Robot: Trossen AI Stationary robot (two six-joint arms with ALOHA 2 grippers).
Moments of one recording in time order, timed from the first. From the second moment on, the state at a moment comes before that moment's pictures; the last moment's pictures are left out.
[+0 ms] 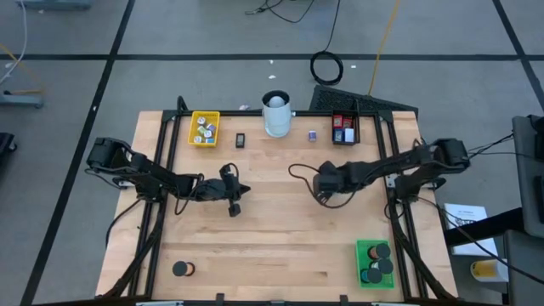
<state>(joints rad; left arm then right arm) -0.14 1.50 0.37 0.58 -0.34 -0.19 0.05 1.51 0.81 -0.70 0.32 0.88</state>
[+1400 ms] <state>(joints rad) -0.14 1.62 0.27 0.95 -0.34 -0.14 0.31 1.52 0.58 -0.46 0.63 1.15</state>
